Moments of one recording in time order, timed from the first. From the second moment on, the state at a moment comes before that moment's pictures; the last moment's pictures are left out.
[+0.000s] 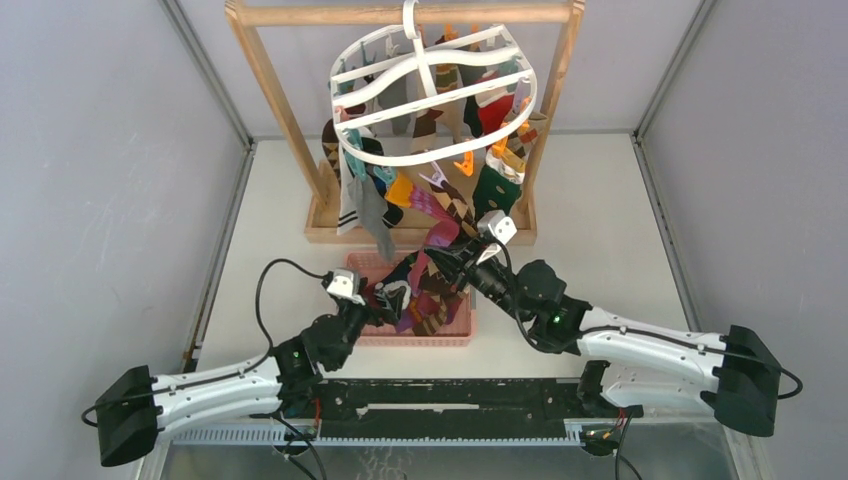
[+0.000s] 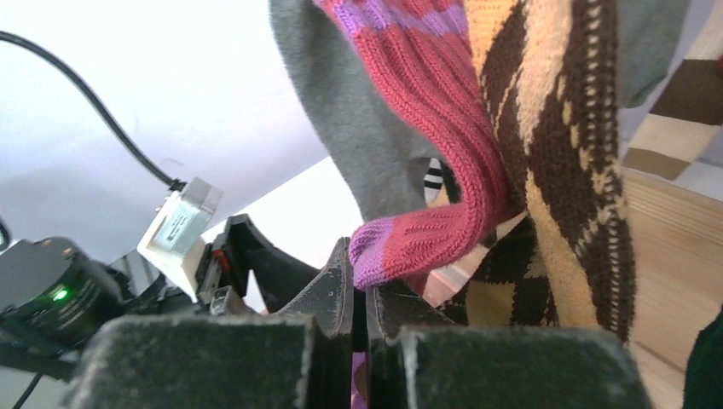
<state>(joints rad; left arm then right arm) -1.09 0.67 0.11 0.46 -0.71 -0.34 1.08 1.05 0.63 0.57 0.22 0.20</state>
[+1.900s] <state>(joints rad) -1.14 0.63 0.02 0.62 -0.42 -0.27 1.11 1.12 0.62 0.53 0.06 0.21</state>
